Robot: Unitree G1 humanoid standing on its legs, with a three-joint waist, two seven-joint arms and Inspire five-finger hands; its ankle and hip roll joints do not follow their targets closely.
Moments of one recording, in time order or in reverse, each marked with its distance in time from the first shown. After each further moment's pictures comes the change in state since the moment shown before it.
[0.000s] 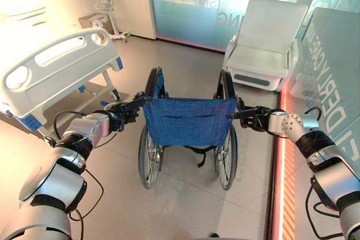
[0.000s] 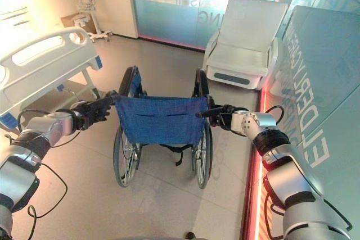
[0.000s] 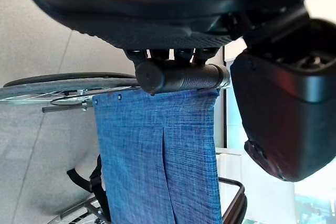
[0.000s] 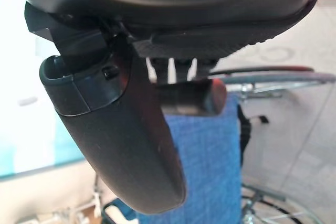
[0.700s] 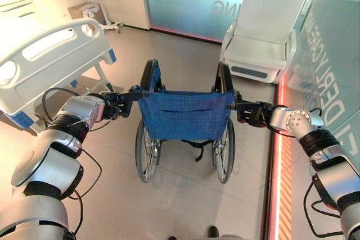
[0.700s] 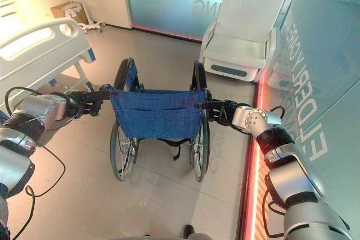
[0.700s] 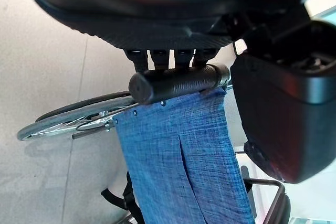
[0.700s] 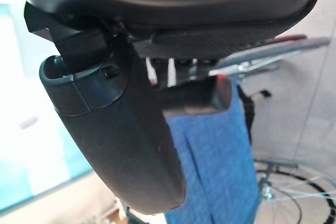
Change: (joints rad) left arm -0.168 0.040 -0.061 0.000 0.175 0.188 -0.058; right arm 0.000 0.002 -0.072 -0.003 0.163 -0.052 -0.053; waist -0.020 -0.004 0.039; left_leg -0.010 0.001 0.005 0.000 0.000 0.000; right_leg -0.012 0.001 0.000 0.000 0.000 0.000
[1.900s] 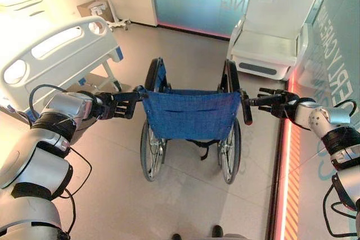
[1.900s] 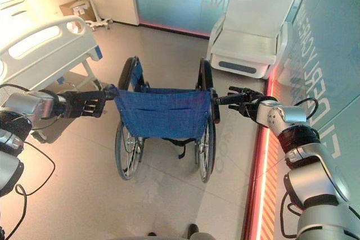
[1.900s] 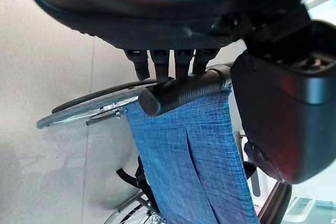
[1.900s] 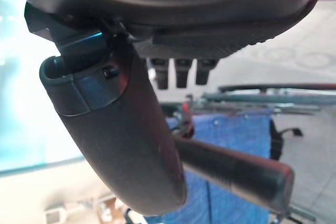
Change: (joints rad) left arm -0.024 0.089 0.002 -0.004 0.022 0.031 -0.227; right arm 0.000 -0.175 -0.008 0.017 -0.278 -0.047 0.279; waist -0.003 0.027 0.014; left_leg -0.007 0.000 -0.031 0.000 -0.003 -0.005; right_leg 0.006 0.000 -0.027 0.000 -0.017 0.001
